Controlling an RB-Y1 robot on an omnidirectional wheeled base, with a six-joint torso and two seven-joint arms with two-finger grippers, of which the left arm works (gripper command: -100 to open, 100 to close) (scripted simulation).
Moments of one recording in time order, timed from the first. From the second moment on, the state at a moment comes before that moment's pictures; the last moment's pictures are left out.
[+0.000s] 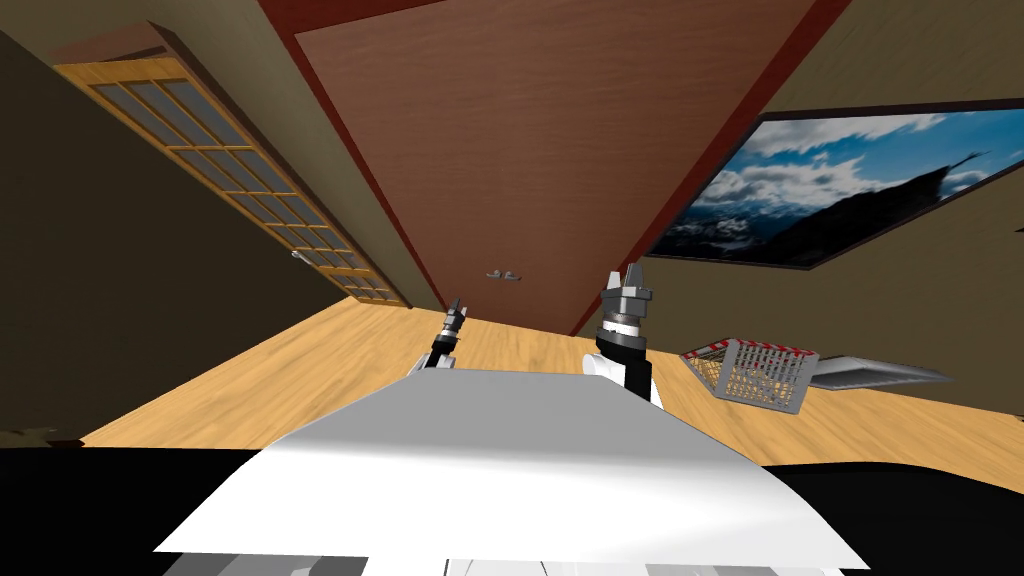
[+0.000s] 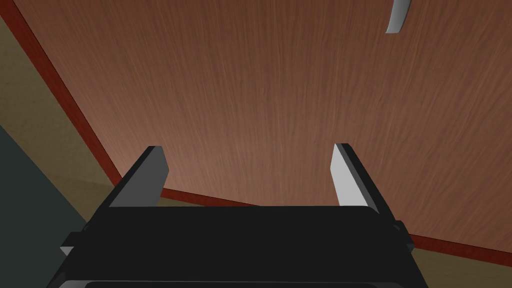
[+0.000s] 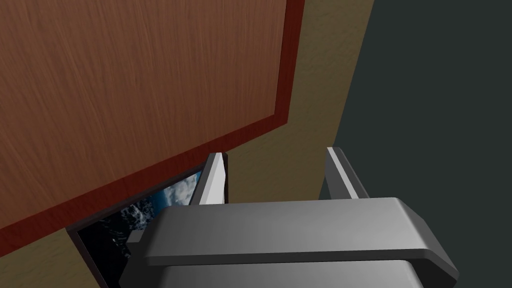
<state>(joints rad) 0.18 0.21 -0.04 -1.35 -0.03 -0.68 0.20</state>
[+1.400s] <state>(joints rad) 0.05 0.26 -0.06 -0.98 -0.01 -0.80 0.26</state>
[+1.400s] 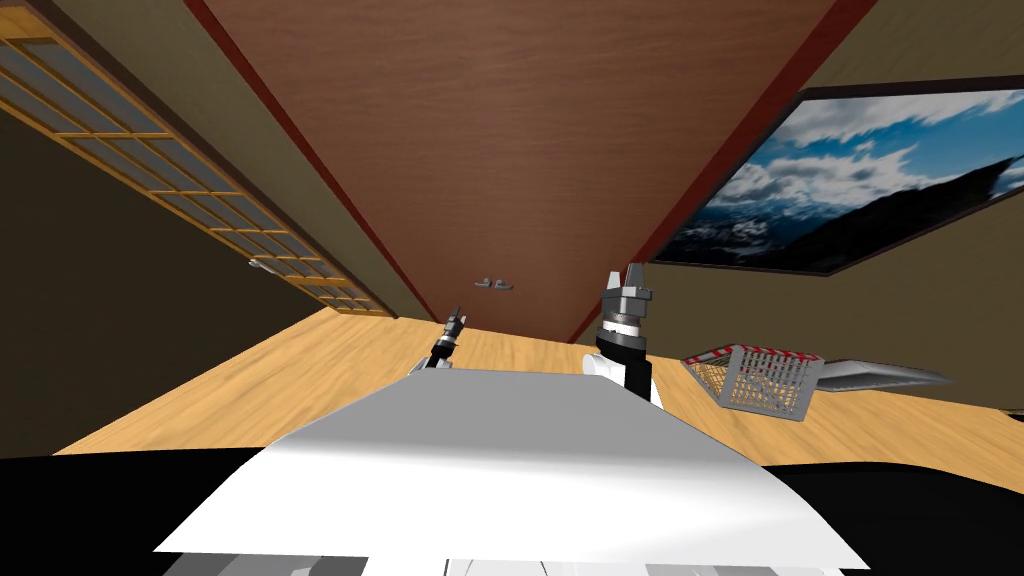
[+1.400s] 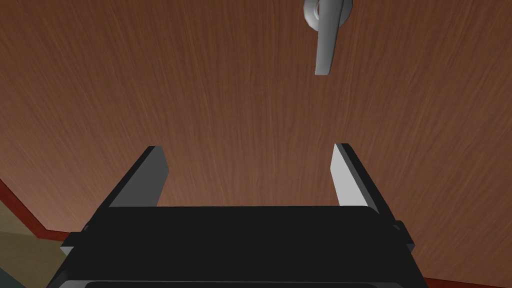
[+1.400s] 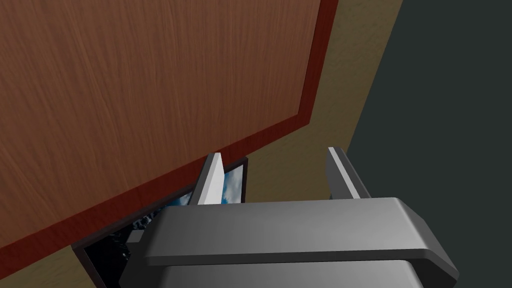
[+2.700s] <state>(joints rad) -0.06 0.31 -0.08 -0.67 0.02 -0.91 0.31</state>
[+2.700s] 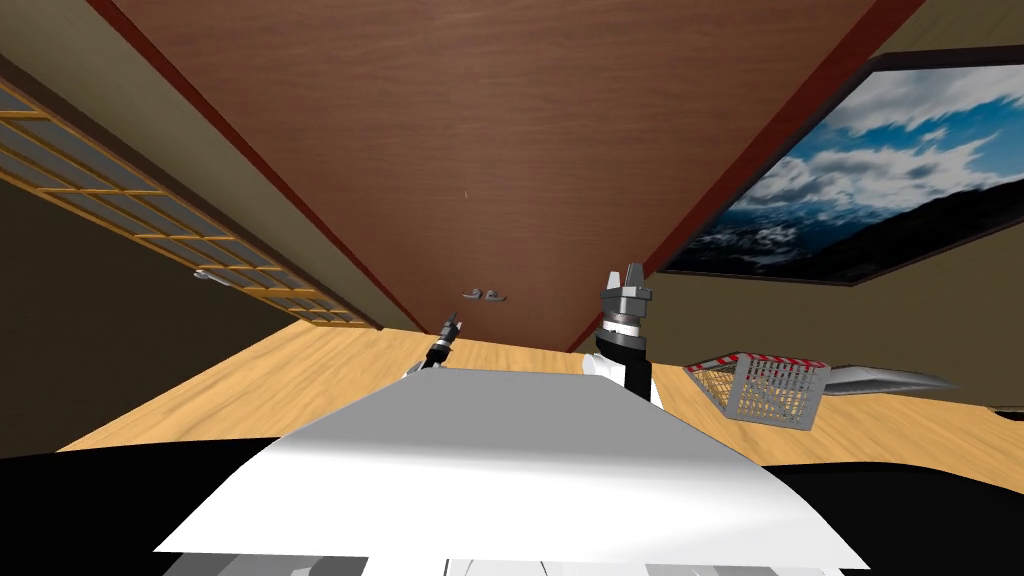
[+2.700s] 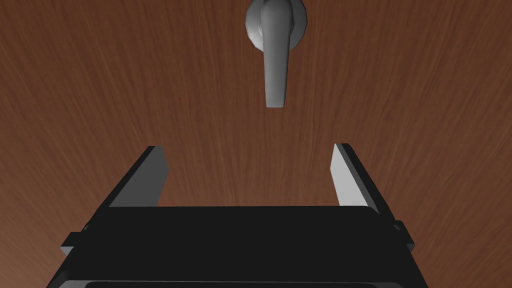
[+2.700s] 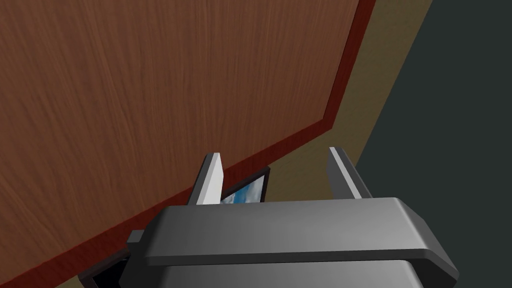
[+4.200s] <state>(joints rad) -0.05 0.34 0.08 -0.54 0.08 -0.89 0.23</state>
